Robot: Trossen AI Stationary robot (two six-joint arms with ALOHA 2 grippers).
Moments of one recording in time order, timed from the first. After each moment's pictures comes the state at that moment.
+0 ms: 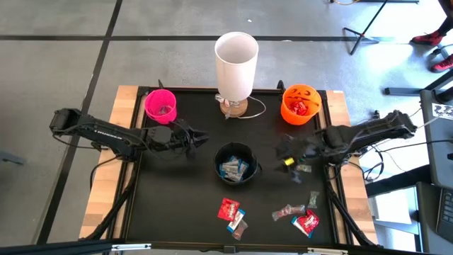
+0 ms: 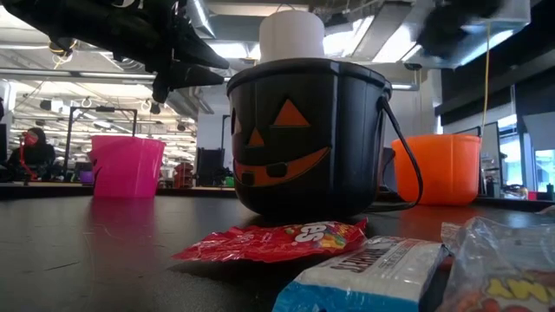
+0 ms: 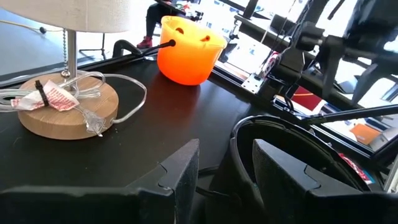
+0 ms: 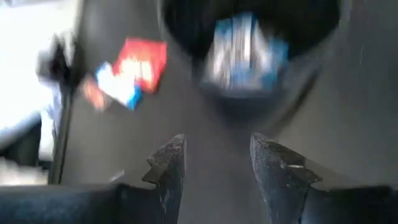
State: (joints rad) left arm -0.06 1.08 0.45 0.40 -0.40 -0.49; right arm 0.27 1.11 0.98 -0.75 -0.02 0.33
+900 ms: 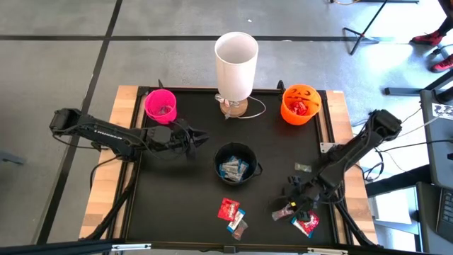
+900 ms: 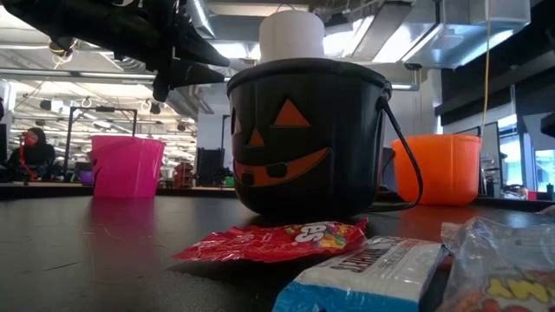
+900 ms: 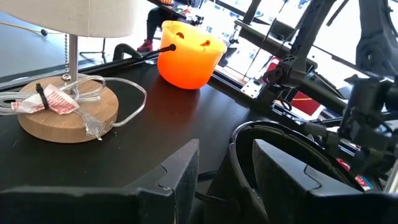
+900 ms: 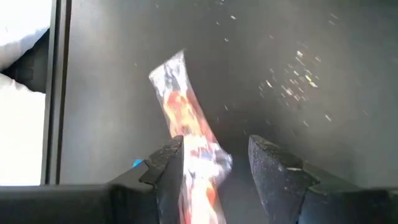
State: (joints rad) left arm -0.06 1.08 0.45 0.41 -0.41 -0.49; right arm 0.79 1.34 0.63 -0.32 0.03 0.78
